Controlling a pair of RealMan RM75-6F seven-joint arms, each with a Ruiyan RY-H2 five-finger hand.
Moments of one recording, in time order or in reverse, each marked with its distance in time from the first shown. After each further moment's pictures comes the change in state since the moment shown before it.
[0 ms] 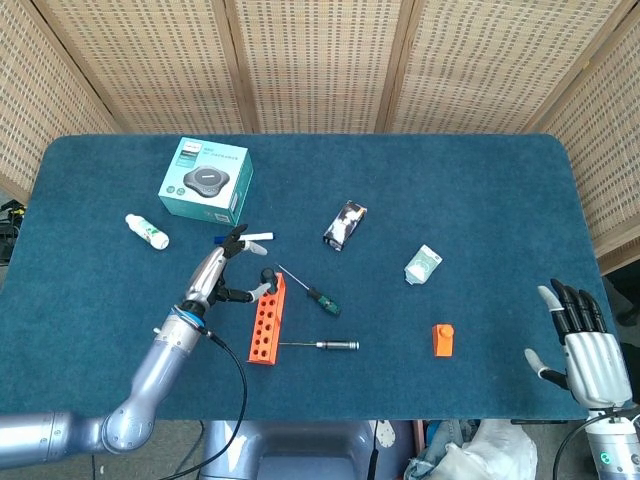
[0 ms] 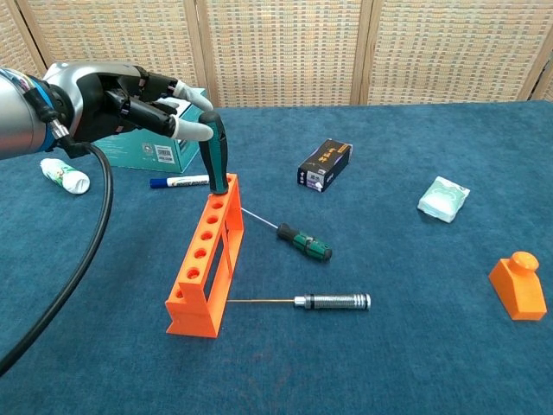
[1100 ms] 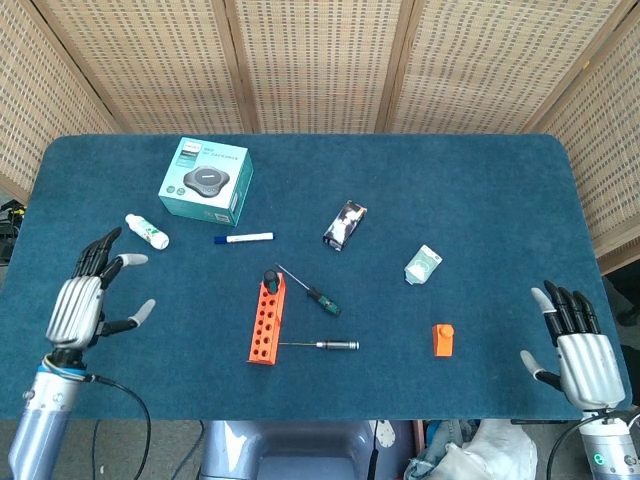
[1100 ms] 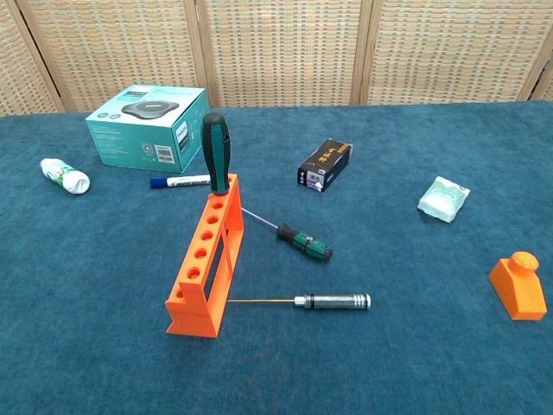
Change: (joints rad) left arm 0.452 0.273 0.299 0.005 0.783 0.346 0.019; right arm 0.002 -0.012 -0.008 -0.011 -0.014 -0.004 -0.064
